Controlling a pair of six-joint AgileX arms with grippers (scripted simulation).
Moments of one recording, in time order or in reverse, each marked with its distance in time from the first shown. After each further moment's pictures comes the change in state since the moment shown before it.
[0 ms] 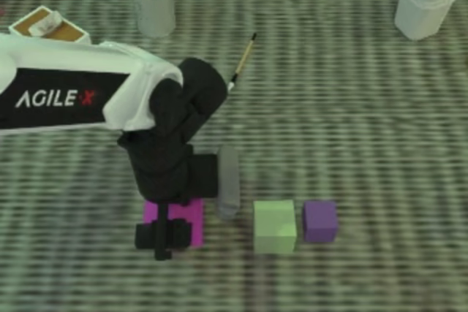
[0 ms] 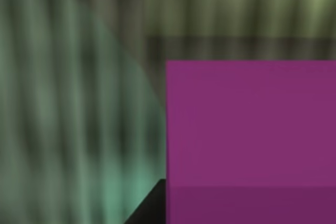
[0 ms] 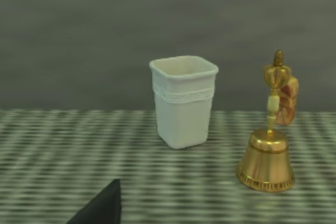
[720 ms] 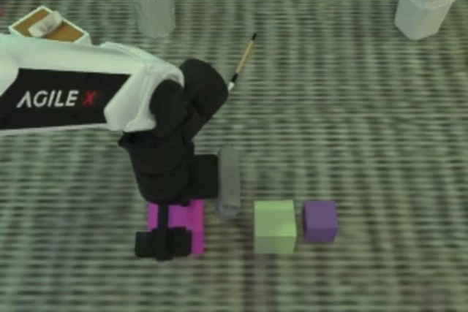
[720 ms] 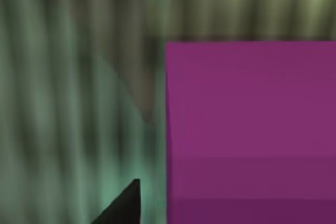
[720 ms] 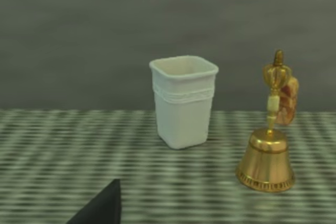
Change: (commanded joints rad) left arm 0.000 0.000 0.000 0.000 0.000 0.000; right arm 0.000 0.000 0.000 0.000 0.000 0.000
